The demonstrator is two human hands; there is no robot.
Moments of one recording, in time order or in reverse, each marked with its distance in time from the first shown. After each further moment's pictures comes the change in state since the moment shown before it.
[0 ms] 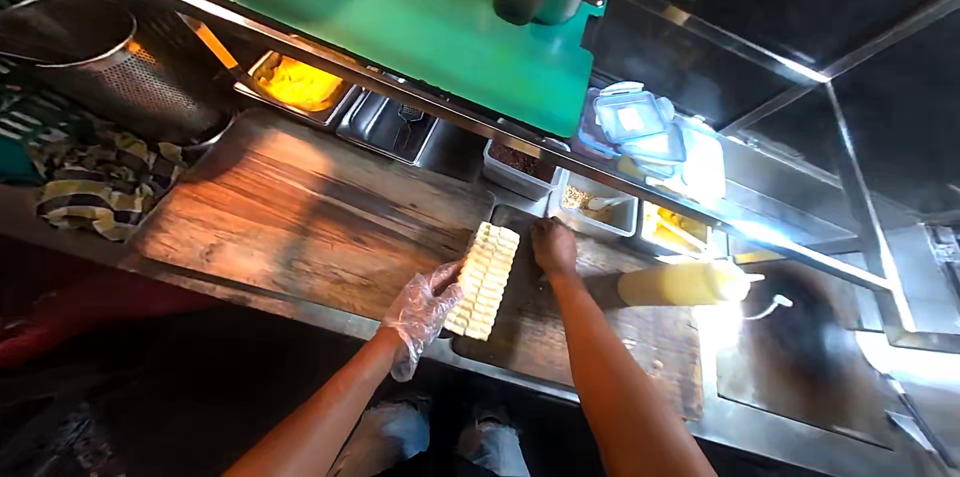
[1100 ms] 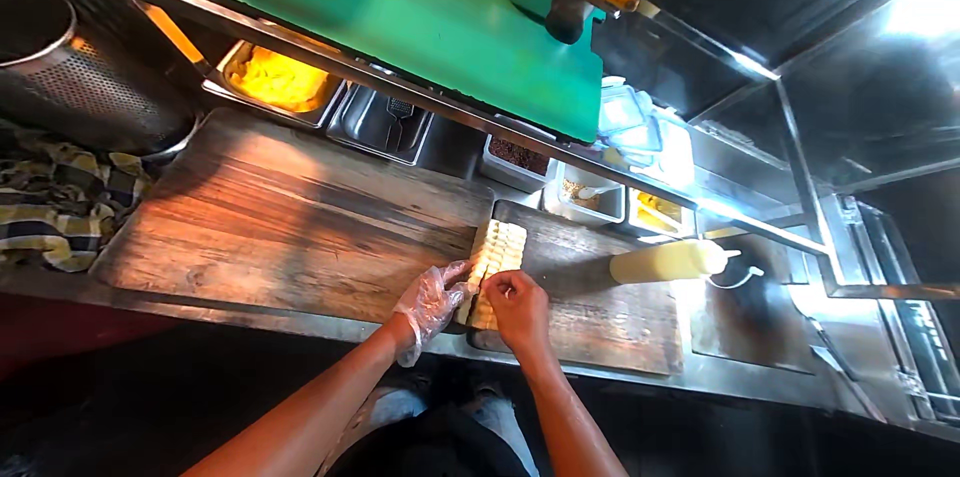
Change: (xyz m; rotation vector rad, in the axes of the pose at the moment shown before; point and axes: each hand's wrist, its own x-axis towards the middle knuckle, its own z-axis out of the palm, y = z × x) left_hand 0.023 -0.015 -0.028 0.045 -0.223 0.084; right_hand -0.159 -0.107 -0.001 0.404 0.028 0.152
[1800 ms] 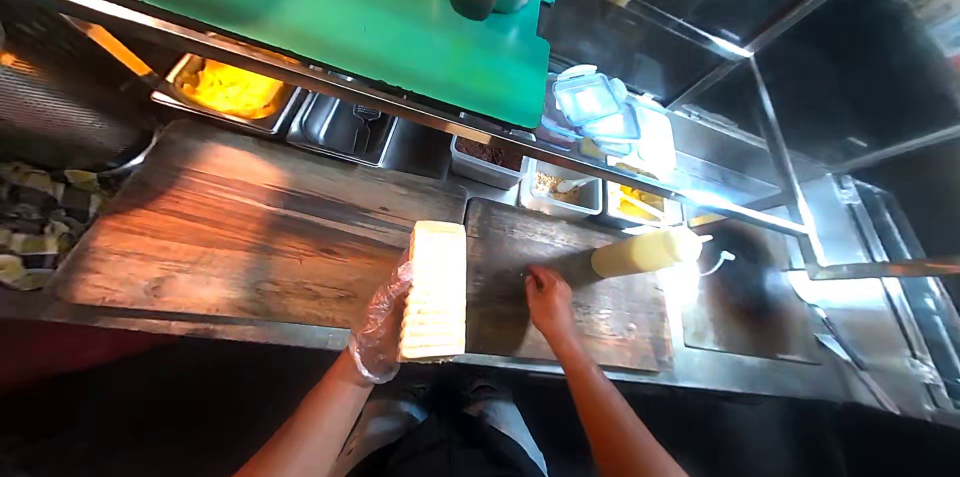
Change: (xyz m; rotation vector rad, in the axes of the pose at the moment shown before) left_hand -0.037 0.007 0.024 -1.259 -0.079 0.182; right_hand 0.042 0.118 -0.050 -0.120 0.039 -0.073
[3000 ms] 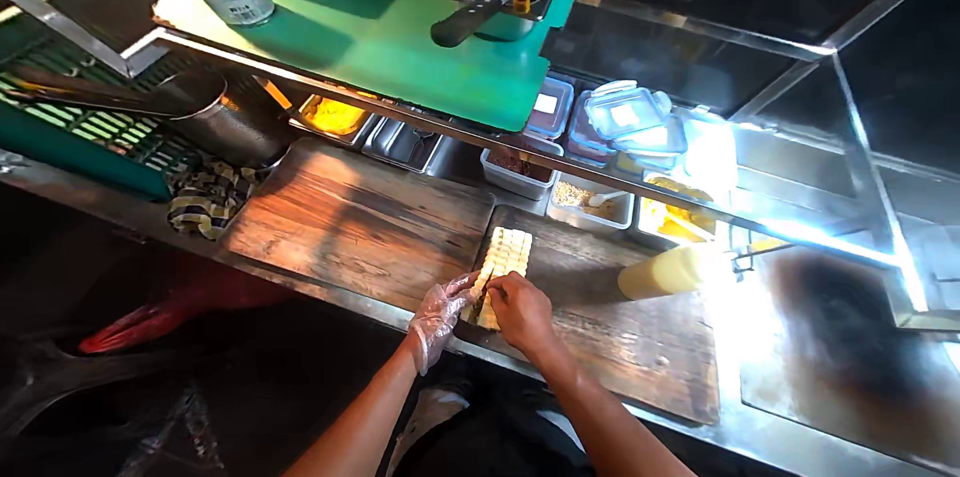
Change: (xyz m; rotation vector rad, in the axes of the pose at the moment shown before) left_hand 0.013 -0.070 0.024 0.922 0.446 -0.036; right_hand -0.014 -0.051 -0.010 -0.090 -0.392 -0.283
